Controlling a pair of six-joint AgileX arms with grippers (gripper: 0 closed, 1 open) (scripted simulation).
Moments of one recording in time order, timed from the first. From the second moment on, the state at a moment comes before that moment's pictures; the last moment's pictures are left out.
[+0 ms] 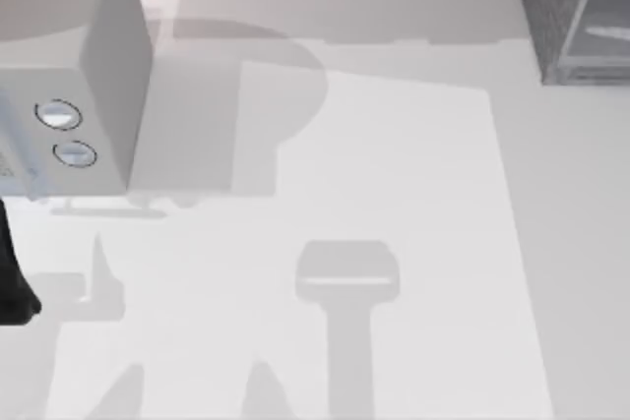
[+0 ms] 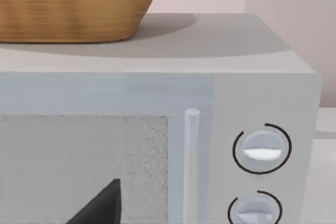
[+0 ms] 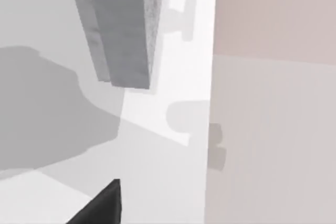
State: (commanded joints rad) left arm 0.00 0.00 0.00 0.00 0.00 0.00; right arm -1.66 1.81 1.32 -1.30 -0.89 -1.85
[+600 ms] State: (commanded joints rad) left arm 0.00 0.00 0.00 0.00 0.00 0.00; right arm -1.20 1.81 1.31 -0.61 -0.85 -0.99
